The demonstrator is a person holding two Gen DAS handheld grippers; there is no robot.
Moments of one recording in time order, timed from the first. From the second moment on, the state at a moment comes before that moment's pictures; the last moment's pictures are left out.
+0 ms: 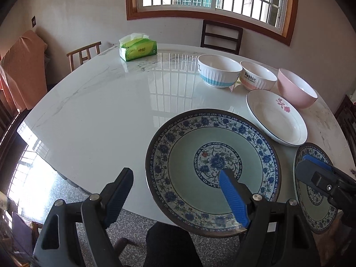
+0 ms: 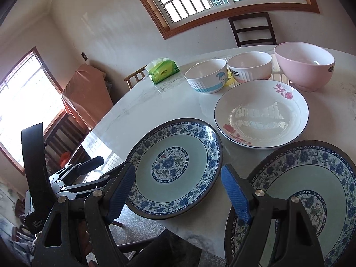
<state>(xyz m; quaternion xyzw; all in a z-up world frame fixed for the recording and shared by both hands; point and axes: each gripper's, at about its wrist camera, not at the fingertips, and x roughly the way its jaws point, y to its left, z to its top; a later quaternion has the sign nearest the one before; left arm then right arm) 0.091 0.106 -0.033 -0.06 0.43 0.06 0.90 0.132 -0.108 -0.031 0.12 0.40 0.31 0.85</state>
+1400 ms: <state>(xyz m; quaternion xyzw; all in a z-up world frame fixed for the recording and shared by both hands) 0.137 0.182 -0.052 -0.14 0.47 0.12 0.87 0.198 -0.045 -0.073 0.06 0.53 0.25 0.81</state>
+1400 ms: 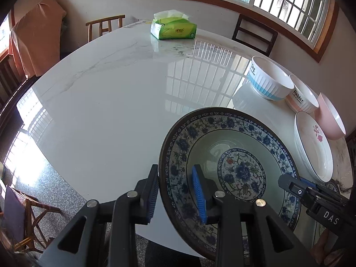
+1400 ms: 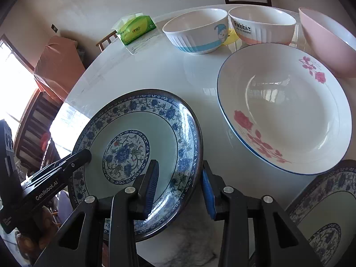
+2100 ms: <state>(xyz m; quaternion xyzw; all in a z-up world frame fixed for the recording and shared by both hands) 0.128 0.204 -0.051 -0.12 0.44 0.17 0.87 0.200 -0.013 -0.070 0.04 0.52 0.26 0.81</state>
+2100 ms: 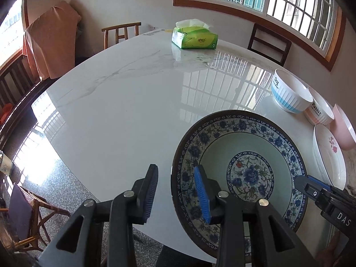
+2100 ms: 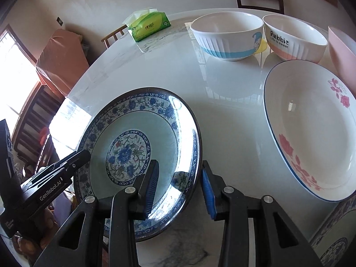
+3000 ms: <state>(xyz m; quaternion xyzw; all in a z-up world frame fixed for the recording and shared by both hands) 0.121 -0.021 -0.051 -0.12 0.55 -0.19 0.81 0.076 -0.337 -0.028 0.18 0.44 0.12 0.87</state>
